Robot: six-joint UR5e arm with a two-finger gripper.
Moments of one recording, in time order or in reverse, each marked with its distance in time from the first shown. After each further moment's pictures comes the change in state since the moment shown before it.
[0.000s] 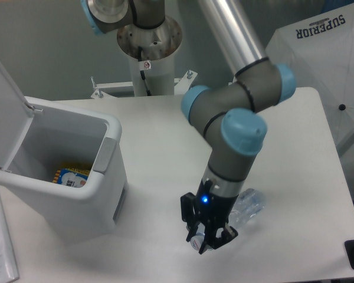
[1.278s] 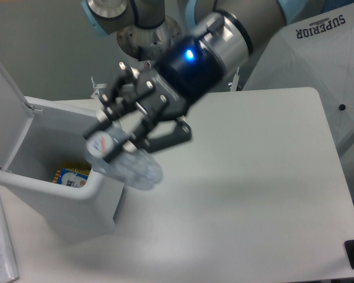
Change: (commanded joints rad) arm -0.015 0.238 0.033 0.009 -0.758 -0.335
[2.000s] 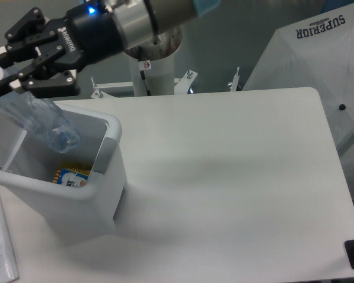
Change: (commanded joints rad) arm -0.137 0.105 -0.266 0.032 -0.009 0.121
